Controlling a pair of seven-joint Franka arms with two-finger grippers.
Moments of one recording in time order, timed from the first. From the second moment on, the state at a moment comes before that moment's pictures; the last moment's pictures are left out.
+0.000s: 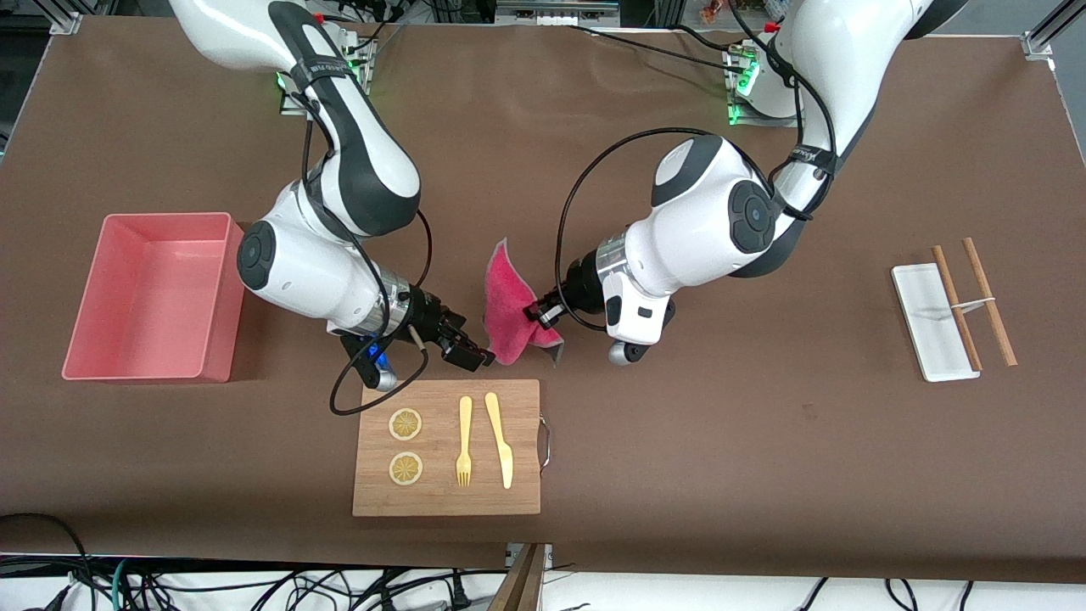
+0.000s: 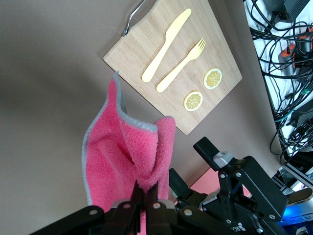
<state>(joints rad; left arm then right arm) -0.18 0.69 -0.55 -1.27 -0.27 2.25 -1.23 0.49 0.60 -0.04 -1.42 0.67 2.24 0.91</state>
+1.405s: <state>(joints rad) -0.18 0.69 -0.55 -1.26 -0.27 2.25 -1.23 0.55 0.65 -0.04 -1.41 0.75 2.35 0.99</state>
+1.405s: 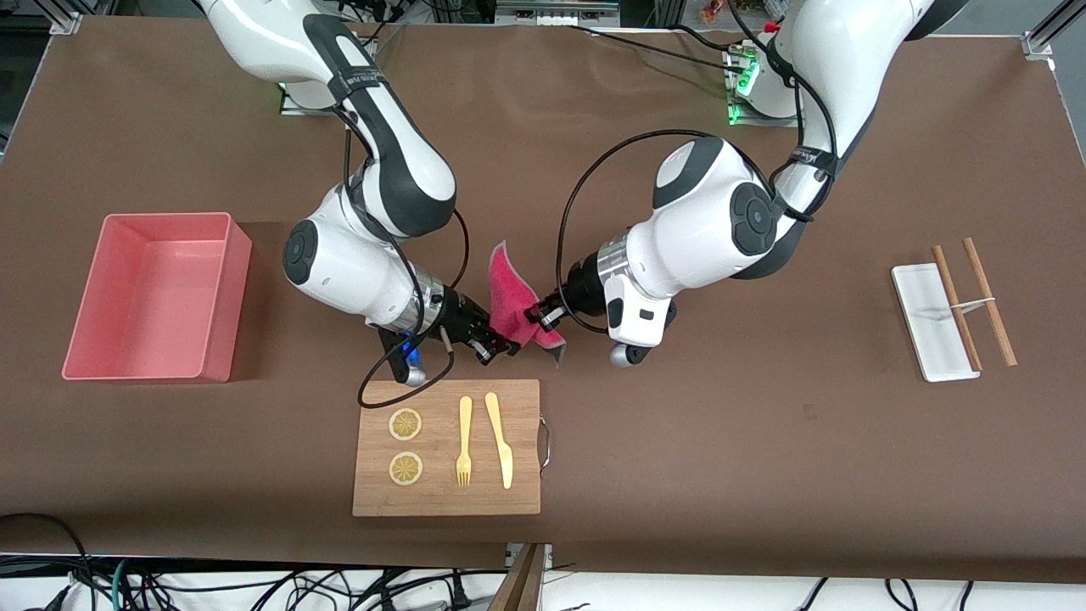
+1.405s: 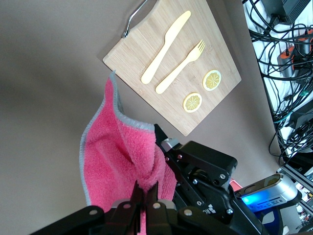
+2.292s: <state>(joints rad) 0.01 0.65 -0.54 -1.23 -0.27 2.06 -1.17 0.53 0.65 -0.06 -1.41 0.72 2.30 0.88</state>
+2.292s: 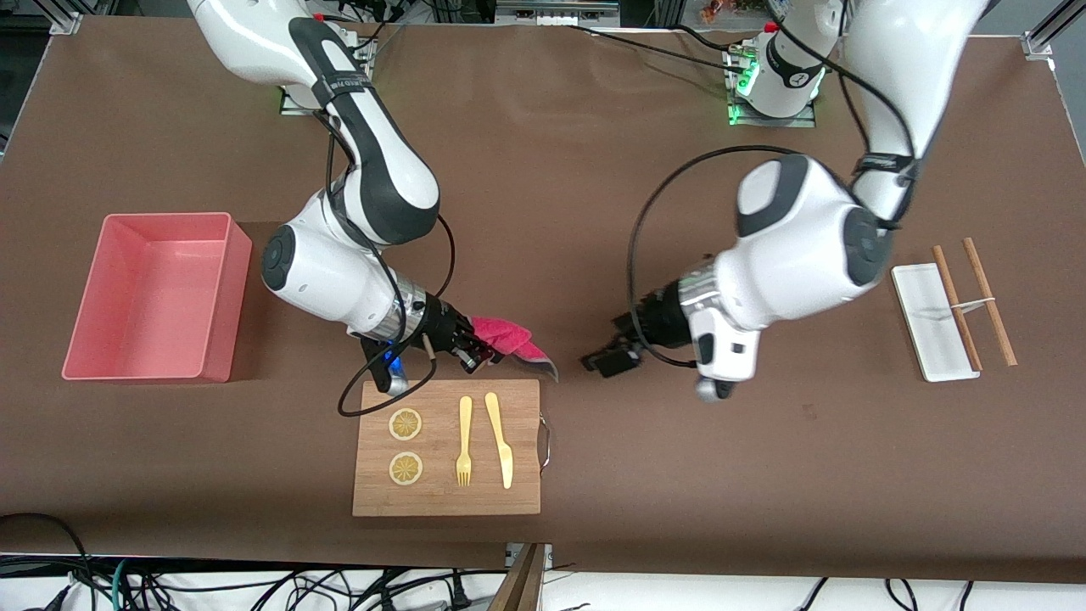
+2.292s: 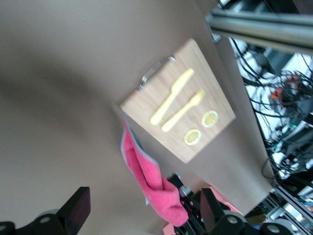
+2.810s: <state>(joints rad) 0.26 0.49 -0.54 -1.23 -0.21 1.61 -0.96 0.52 0.65 -0.06 -1.41 0.56 2.08 0.77</state>
